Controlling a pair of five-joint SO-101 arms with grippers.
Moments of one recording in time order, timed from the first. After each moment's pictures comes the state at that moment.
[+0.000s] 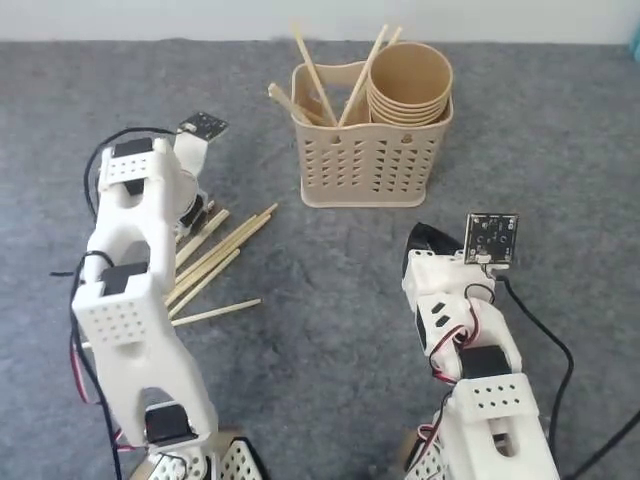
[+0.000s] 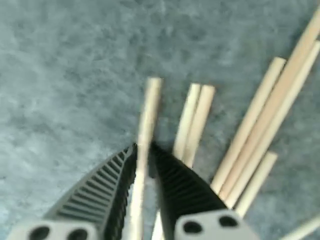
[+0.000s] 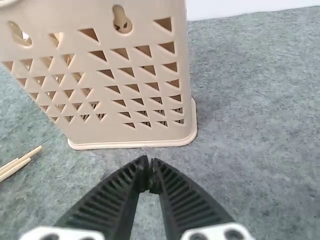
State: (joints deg) left arm -18.8 38.6 -13.1 78.6 -33.9; right arm -11.3 -64.0 87.1 12.2 -10.6
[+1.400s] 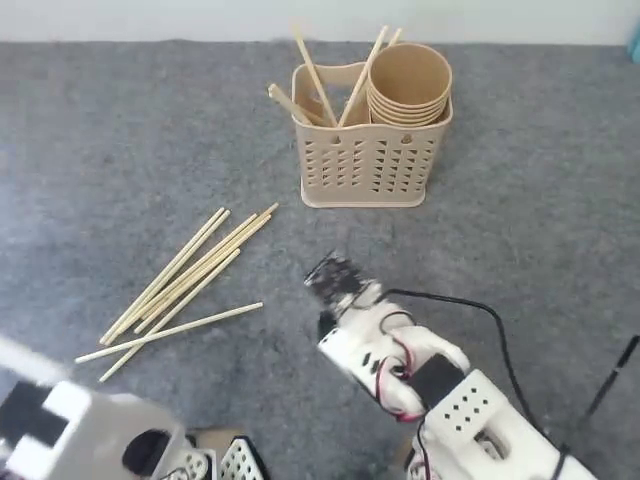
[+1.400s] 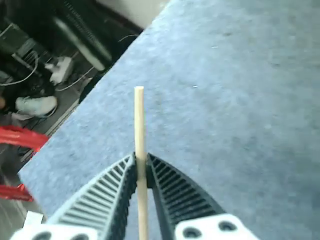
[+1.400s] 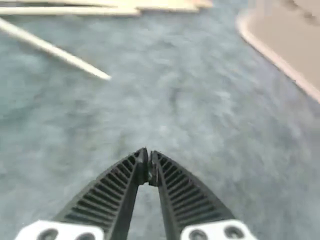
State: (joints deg) left arm -74.5 4.5 -16.7 71.0 -20.2; right arm -46.6 -64.0 78.6 40.5 7.2
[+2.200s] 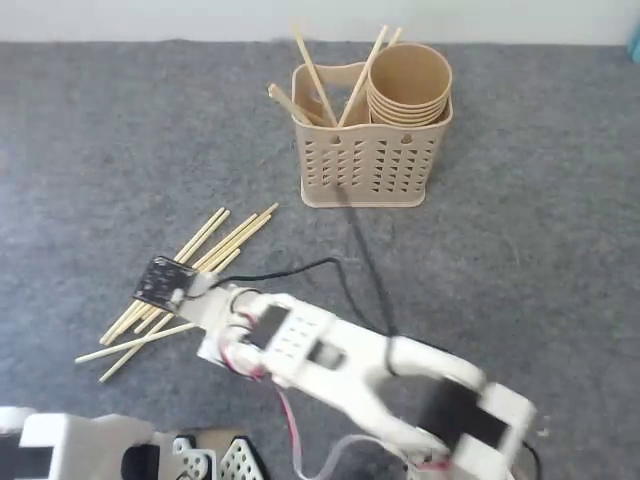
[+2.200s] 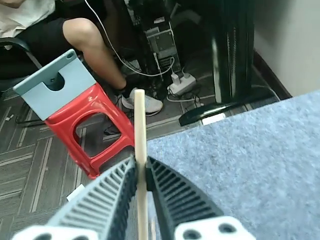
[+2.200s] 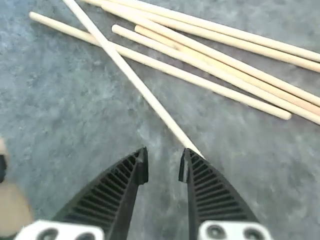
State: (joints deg) left arm -98.6 4.6 7.1 27.2 -12.9; right arm -65.0 4.6 29.3 33.2 8.5
